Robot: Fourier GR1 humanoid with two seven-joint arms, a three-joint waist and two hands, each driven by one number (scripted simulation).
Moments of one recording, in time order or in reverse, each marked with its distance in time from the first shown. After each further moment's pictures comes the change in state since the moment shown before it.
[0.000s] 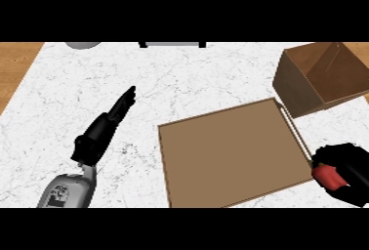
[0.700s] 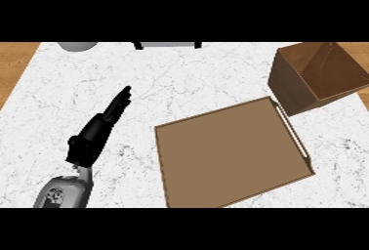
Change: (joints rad) left arm 0.016 0.000 0.022 -0.028 -0.001 -0.001 0.022; right arm 0.249 -0.159 -0.438 -0.379 -0.496 0.229 -0.186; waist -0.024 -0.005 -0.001
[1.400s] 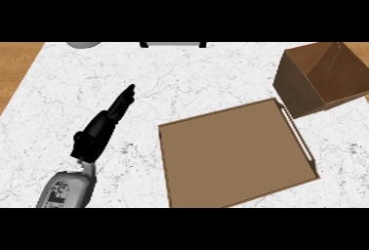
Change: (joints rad) left arm -0.034 -0.010 0.012 0.057 -0.006 -0.027 -0.036; right arm -0.179 -0.020 -0.235 -0.010 -0.221 0.225 0.307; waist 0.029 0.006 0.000
